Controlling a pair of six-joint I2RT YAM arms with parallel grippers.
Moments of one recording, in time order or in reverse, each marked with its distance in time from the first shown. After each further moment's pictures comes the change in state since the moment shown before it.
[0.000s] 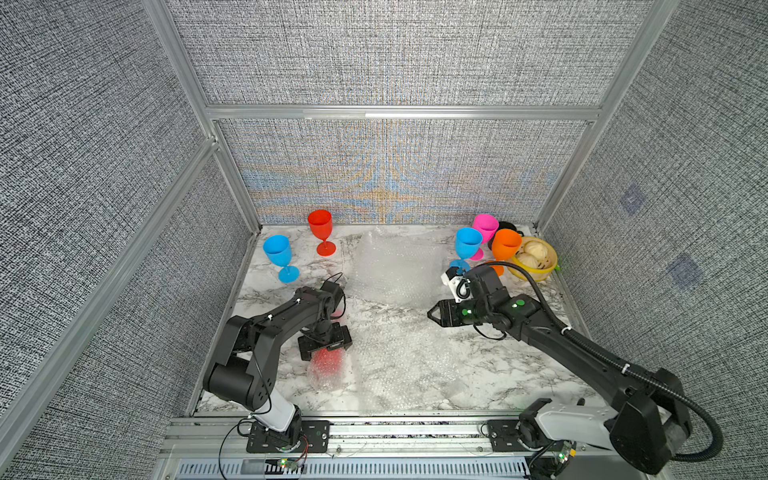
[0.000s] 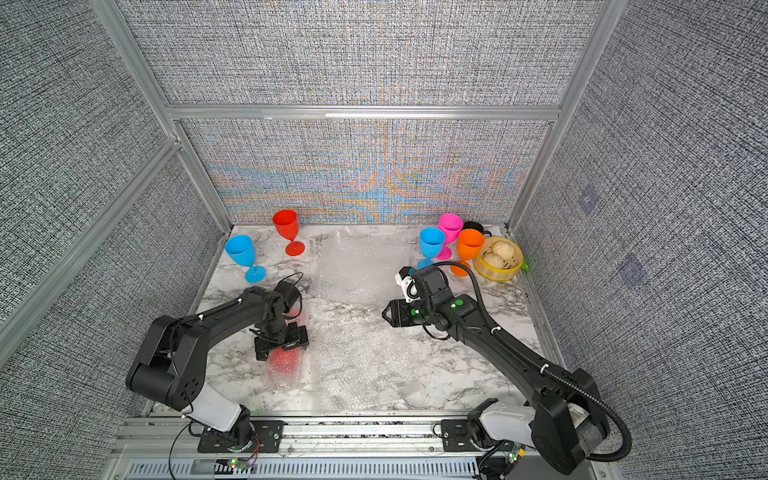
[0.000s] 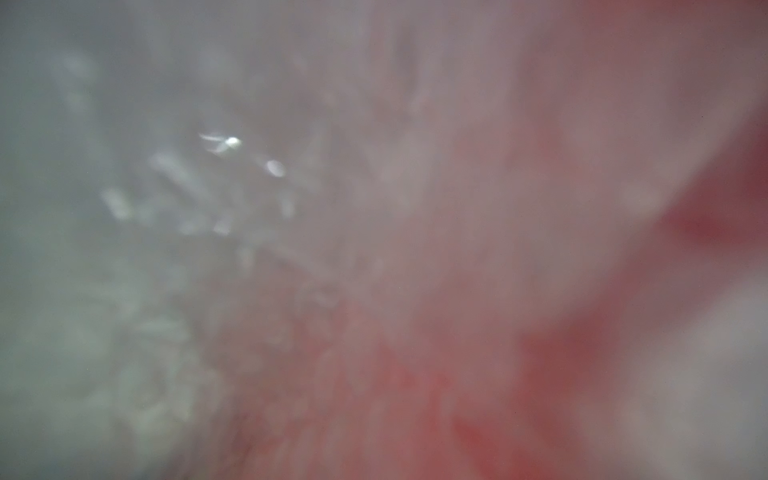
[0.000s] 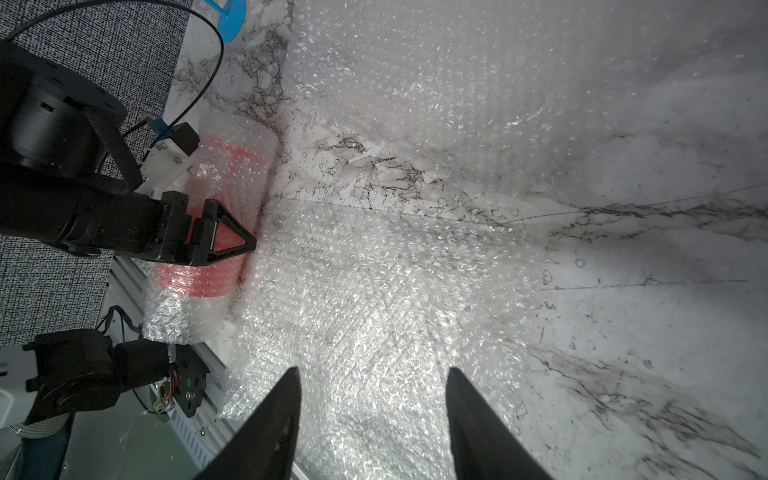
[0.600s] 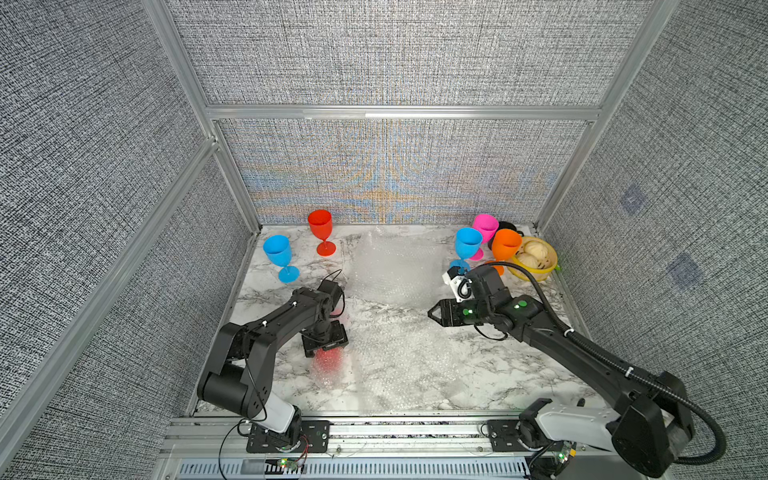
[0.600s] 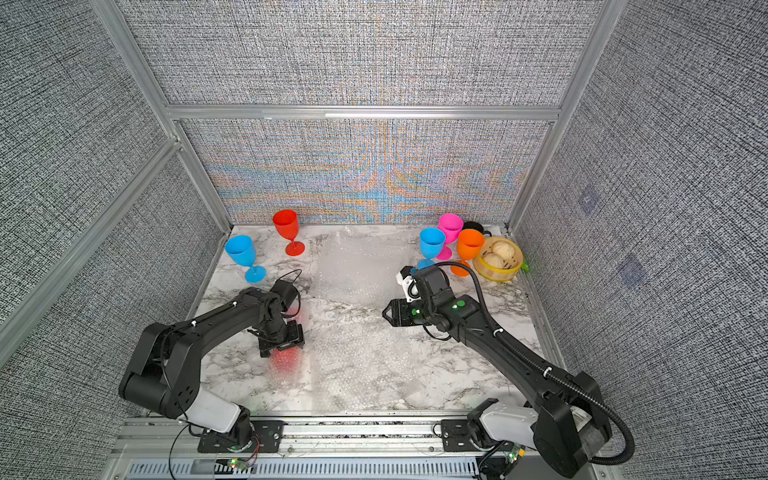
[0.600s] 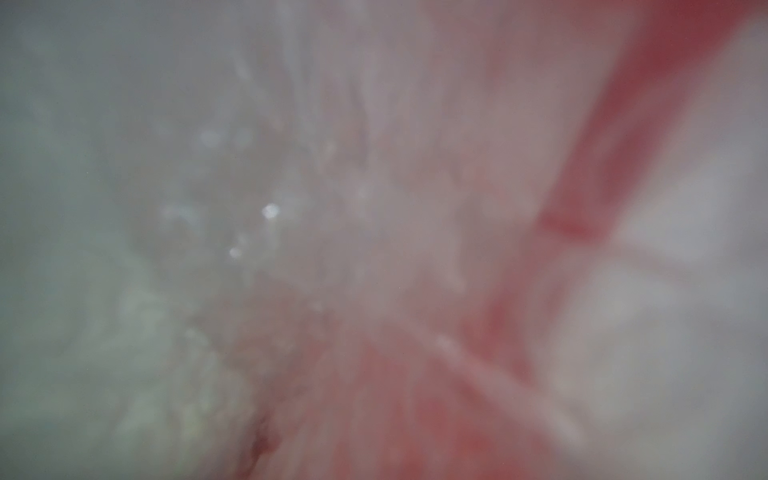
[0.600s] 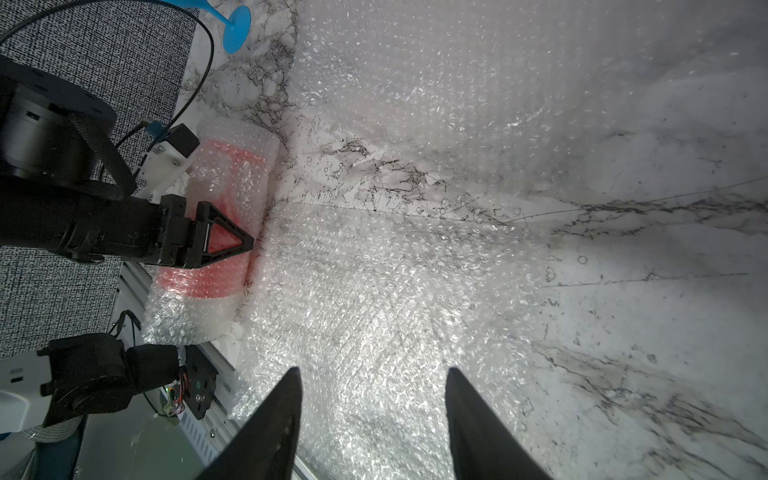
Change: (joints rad) left arm 0.000 -0.053 0.007 -0.011 -0.006 0.006; right arm 0.003 -0.021 0.000 -0.002 0.000 0.025
